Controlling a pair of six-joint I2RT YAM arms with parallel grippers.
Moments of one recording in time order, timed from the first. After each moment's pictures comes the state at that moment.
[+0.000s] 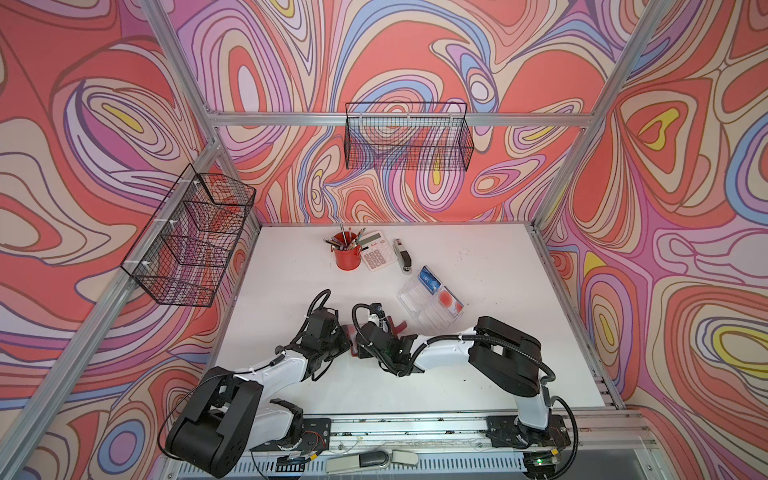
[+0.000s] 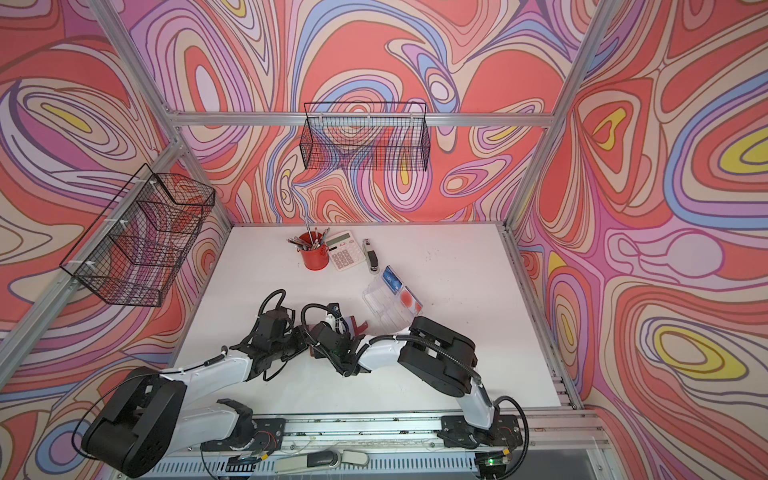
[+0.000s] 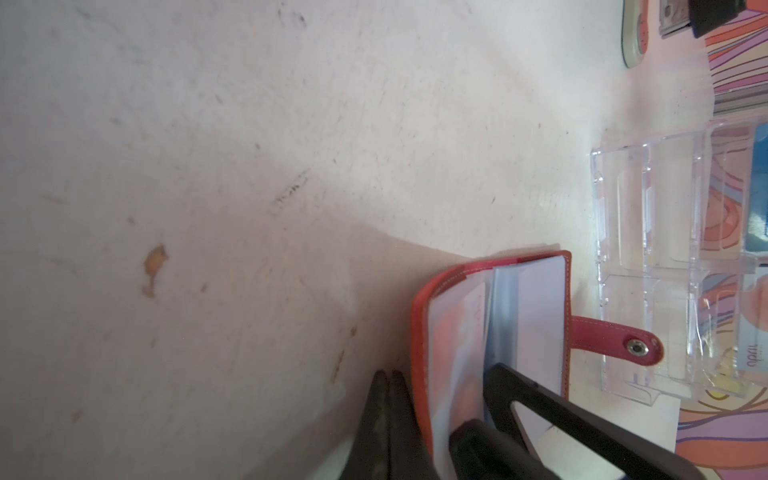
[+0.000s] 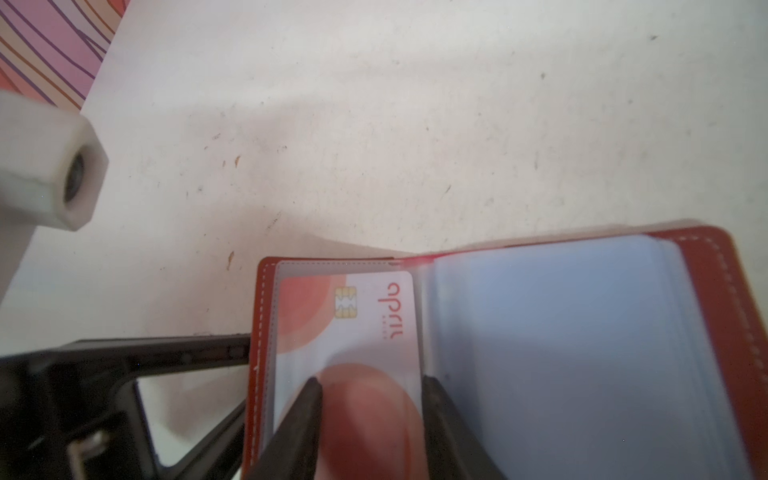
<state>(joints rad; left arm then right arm) -0.36 1.25 0.31 0.08 0.19 -0.87 1.15 2.02 1.13 0.12 0.33 0.90</state>
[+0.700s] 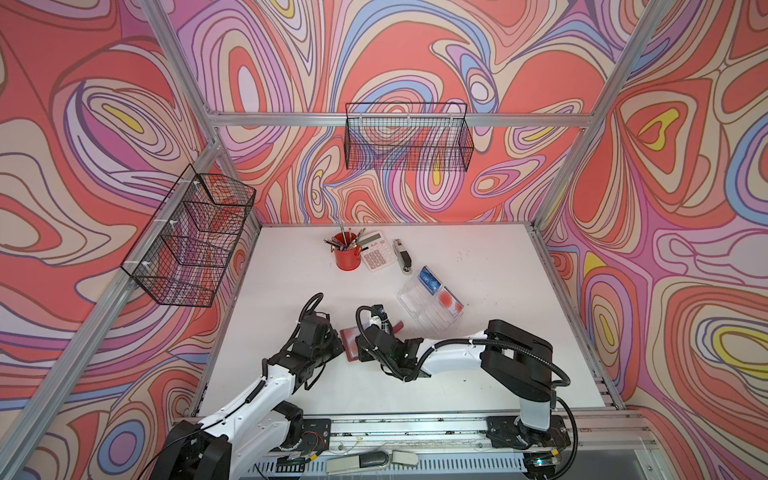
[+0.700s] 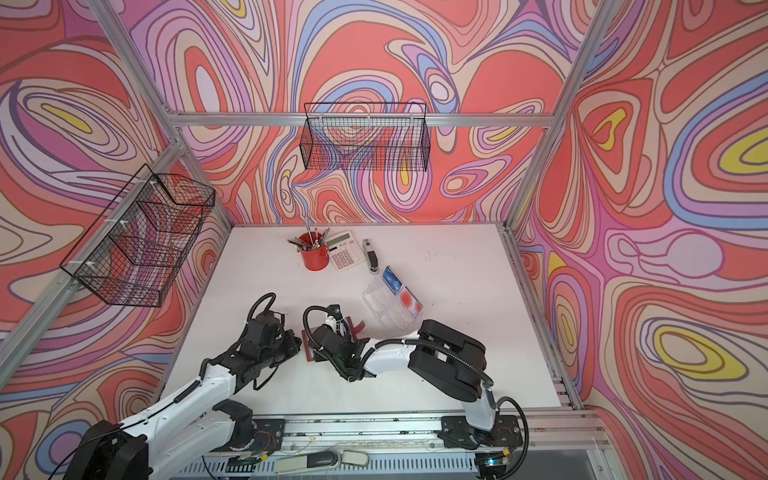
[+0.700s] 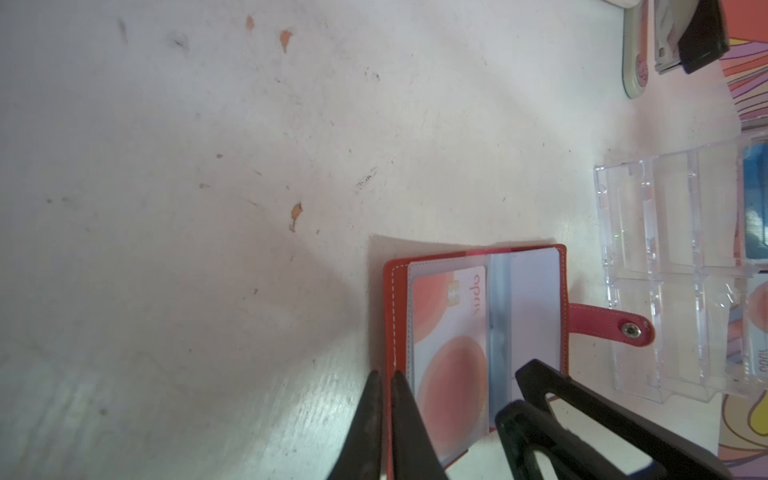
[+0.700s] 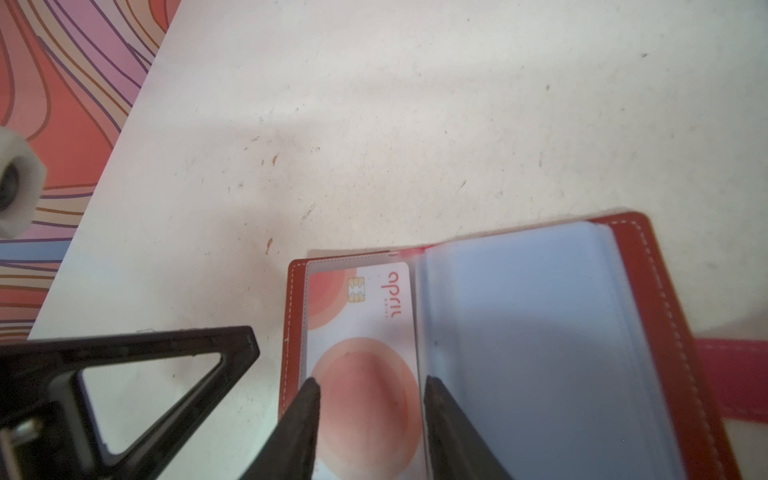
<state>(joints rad) -0.36 0.96 0.30 -0.20 0.08 -0.87 1.17 1.94 1.07 0.14 0.34 0.89</state>
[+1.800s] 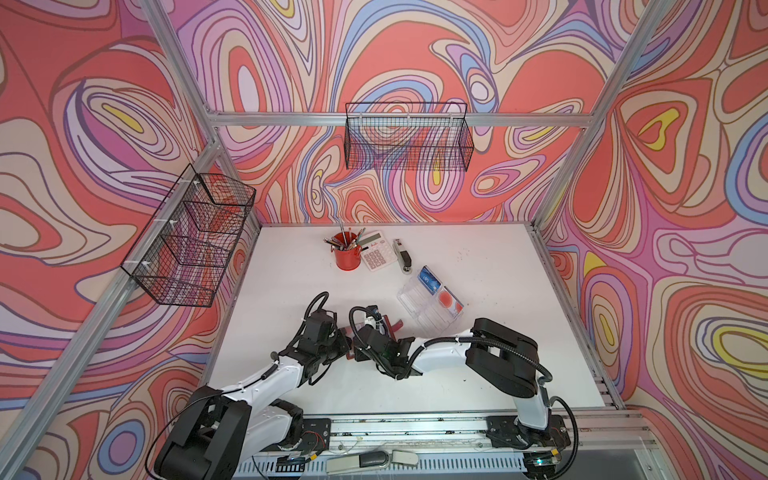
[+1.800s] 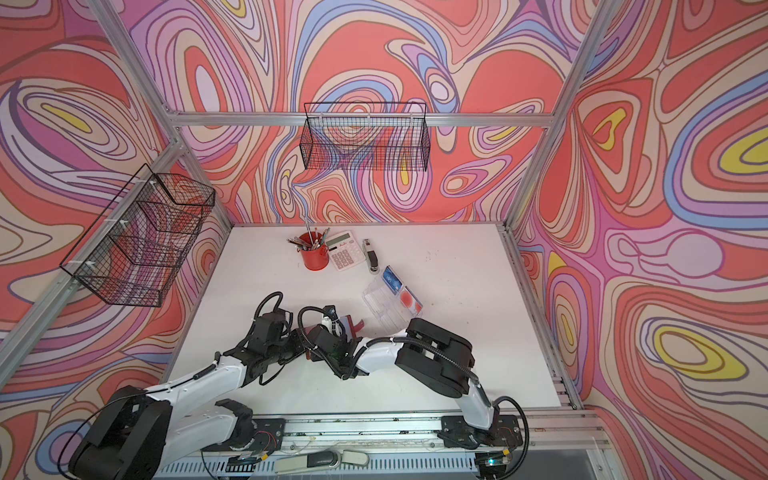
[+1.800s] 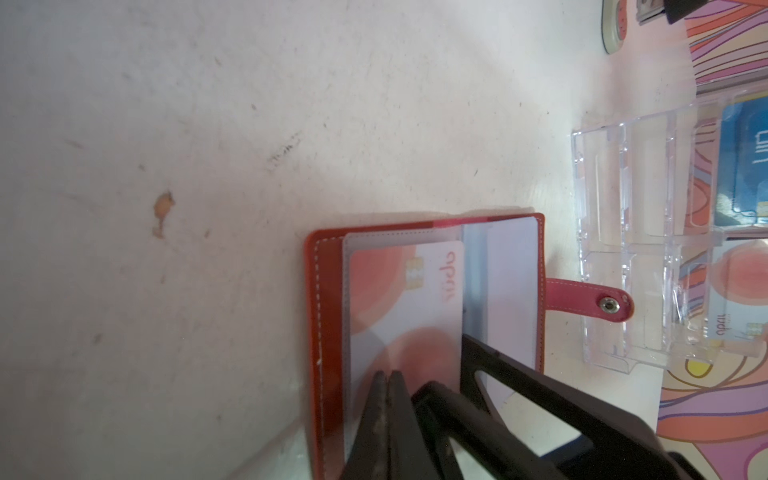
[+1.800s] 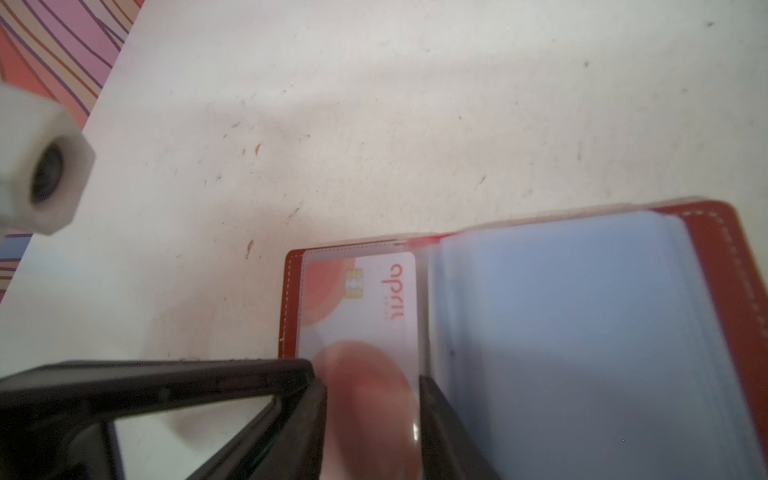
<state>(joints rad) -0.36 1.13 0.29 -0.01 0.21 -0.87 1.17 2.04 1.14 0.14 0.32 0.87</state>
